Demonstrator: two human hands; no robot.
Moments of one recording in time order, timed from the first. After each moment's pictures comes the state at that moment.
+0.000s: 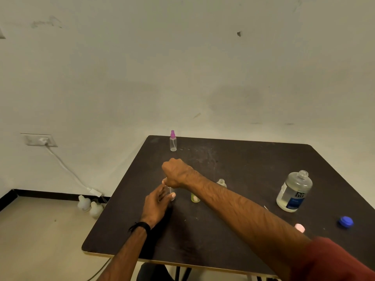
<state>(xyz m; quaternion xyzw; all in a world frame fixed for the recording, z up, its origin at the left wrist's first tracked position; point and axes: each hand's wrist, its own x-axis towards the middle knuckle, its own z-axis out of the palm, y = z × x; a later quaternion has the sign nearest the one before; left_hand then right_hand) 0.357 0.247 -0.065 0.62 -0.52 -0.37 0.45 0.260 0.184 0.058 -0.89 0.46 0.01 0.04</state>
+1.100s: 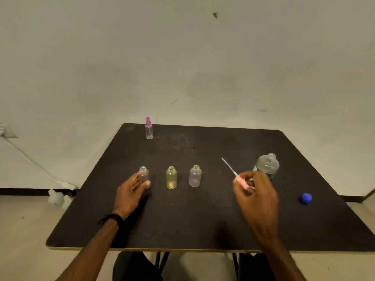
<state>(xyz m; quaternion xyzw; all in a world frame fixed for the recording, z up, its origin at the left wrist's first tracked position) 0.346 0.254 -0.058 0.63 -0.51 -0.35 0.47 0.026 0.311 0.006 -0.61 0.63 -0.48 0.06</state>
